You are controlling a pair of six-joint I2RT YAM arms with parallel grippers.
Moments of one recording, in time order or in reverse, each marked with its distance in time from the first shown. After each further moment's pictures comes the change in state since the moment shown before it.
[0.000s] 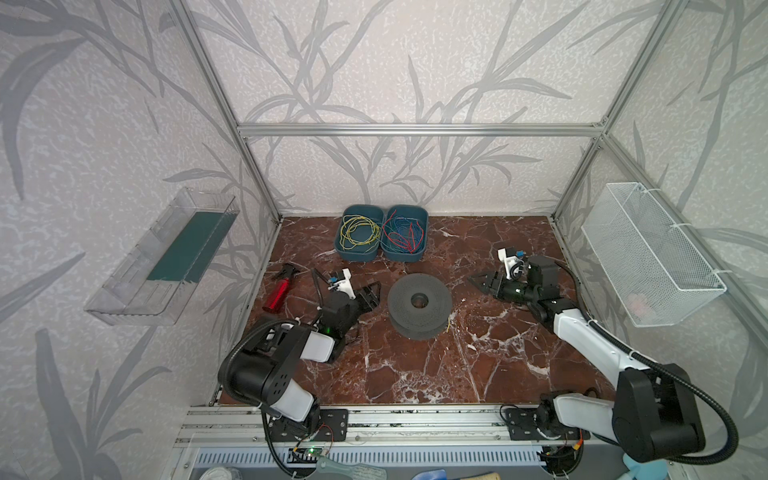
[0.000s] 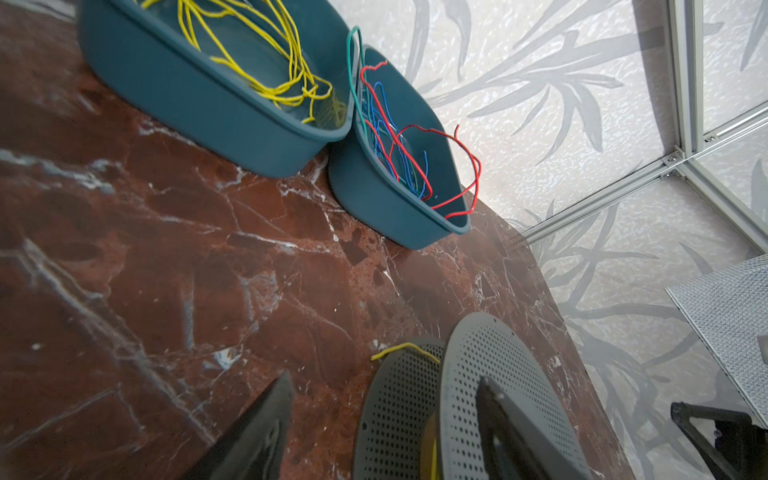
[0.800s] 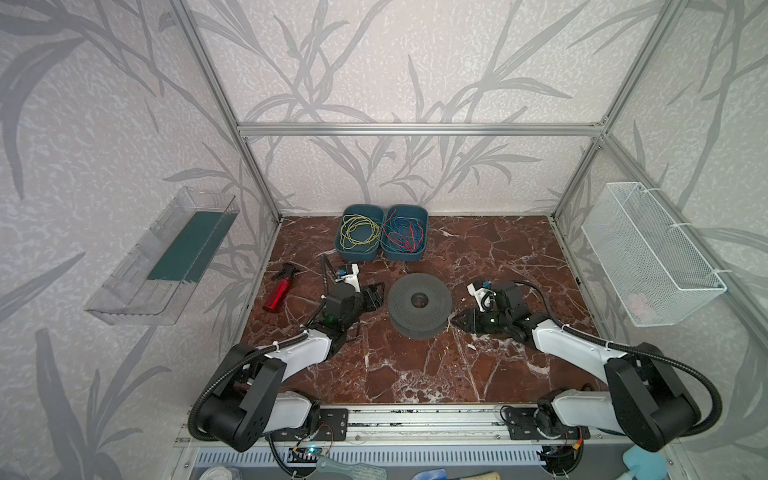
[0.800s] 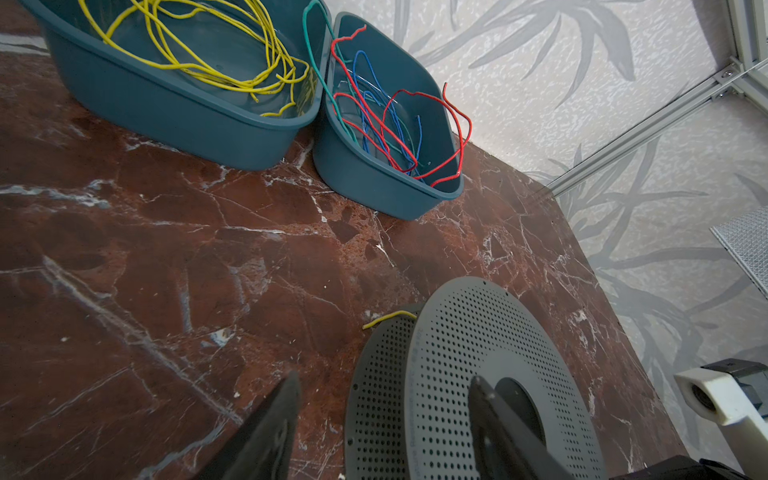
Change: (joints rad) left arm -0.068 -0.177 0.078 -0.365 -0.040 0.109; right arm 0.257 0.065 -0.149 -0.027 0.134 -0.065
